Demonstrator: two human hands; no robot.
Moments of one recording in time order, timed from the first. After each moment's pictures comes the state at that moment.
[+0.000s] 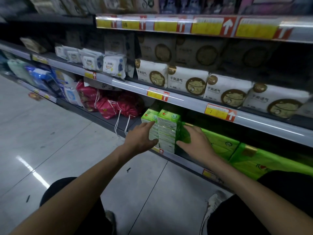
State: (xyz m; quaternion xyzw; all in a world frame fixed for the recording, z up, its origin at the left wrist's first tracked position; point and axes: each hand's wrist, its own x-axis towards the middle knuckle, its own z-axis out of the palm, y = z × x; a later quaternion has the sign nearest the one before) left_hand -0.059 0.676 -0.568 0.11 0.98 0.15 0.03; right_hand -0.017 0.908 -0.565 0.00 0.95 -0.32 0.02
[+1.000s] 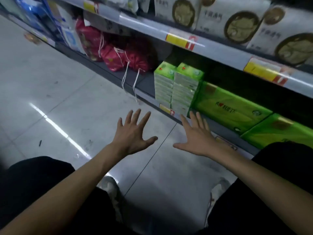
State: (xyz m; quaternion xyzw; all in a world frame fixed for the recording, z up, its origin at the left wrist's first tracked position) left_hand 0.028 0.612 -0.664 0.07 0.99 0.05 0.08; right_hand 0.004 0.877 -0.657 -0.14 0.96 -0.08 0.23
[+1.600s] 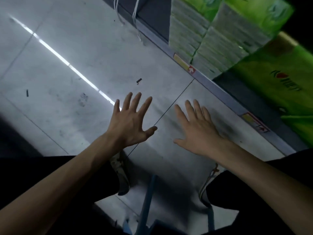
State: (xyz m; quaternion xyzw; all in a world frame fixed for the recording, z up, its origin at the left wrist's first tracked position) left_hand 0.013 0.589 -0.743 0.05 0.96 0.05 0.26; right_hand -0.022 0.828 -0.734 -0.24 0.89 -0.01 0.39
